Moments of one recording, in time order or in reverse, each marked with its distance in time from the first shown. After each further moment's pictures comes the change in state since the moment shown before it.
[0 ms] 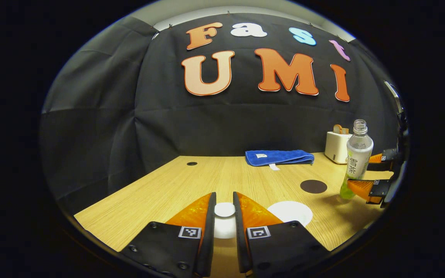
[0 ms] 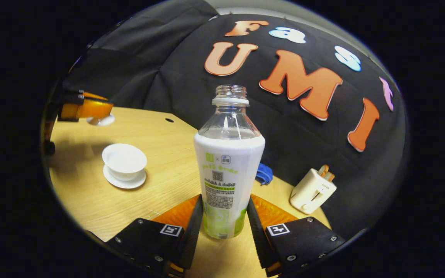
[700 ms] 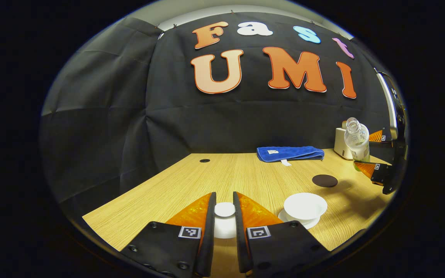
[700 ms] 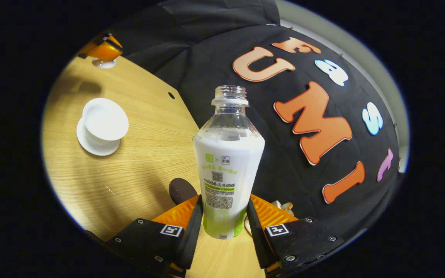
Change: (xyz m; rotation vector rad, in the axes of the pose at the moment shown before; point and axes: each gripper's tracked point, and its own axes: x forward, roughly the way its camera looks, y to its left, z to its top) left arm -0.012 0.031 -0.010 0.014 0.016 0.052; right arm 0.023 -0.022 0.023 -0.450 -0.019 -0.122
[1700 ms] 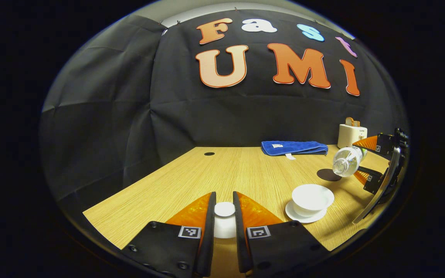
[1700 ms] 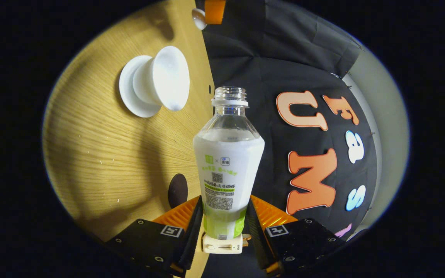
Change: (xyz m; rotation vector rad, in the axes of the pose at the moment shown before) left arm -0.003 0.015 -0.022 -0.009 0.040 0.021; right arm 0.014 0.038 0.024 -0.527 -0.130 -0.059
